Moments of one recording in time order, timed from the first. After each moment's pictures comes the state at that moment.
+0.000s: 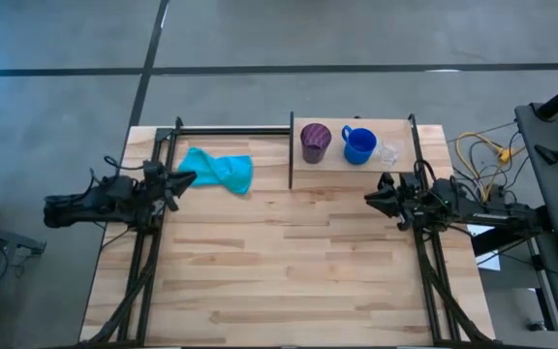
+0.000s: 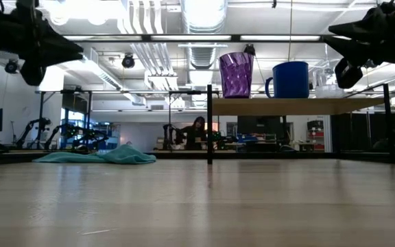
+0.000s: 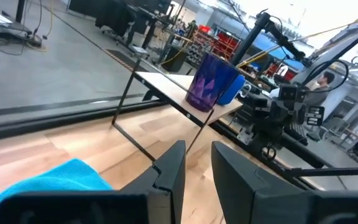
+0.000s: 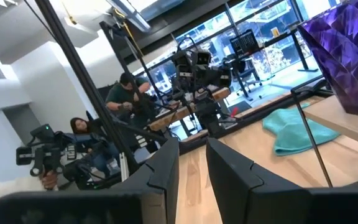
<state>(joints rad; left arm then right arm) -0.02 0.03 0.29 -0.35 -0.51 -0.51 -0.12 0.06 0.01 0.24 -0.16 0.49</state>
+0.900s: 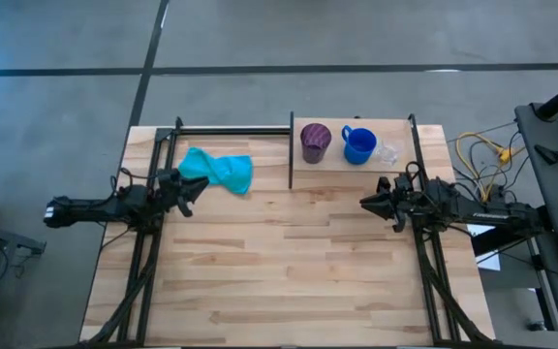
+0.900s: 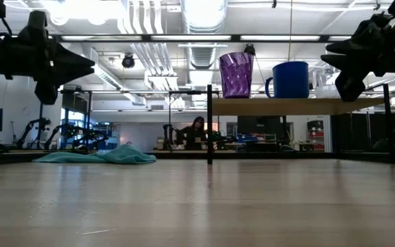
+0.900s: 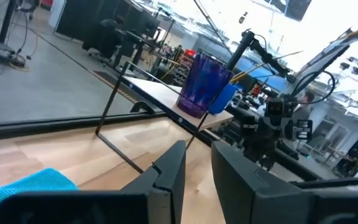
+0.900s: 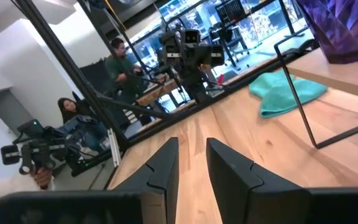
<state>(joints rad) -0.02 0.03 0.01 0.08 -0.50 -0.46 -0.12 0.08 0.01 0.12 -0.16 0.52</state>
